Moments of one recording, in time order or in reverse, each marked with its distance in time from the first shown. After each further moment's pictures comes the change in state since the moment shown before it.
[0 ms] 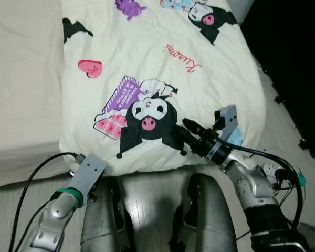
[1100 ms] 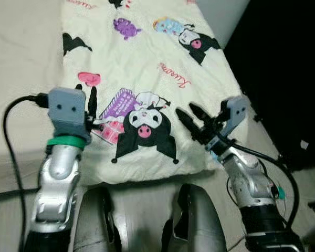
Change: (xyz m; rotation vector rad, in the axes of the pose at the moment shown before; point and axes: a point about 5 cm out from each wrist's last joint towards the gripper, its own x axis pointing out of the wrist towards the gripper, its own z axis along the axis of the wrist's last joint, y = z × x) left arm -0.008 0.032 0.145 -0.248 -0.540 0.358; right arm 0.007 0.002 0.034 -0.194 -0.213 -0.231
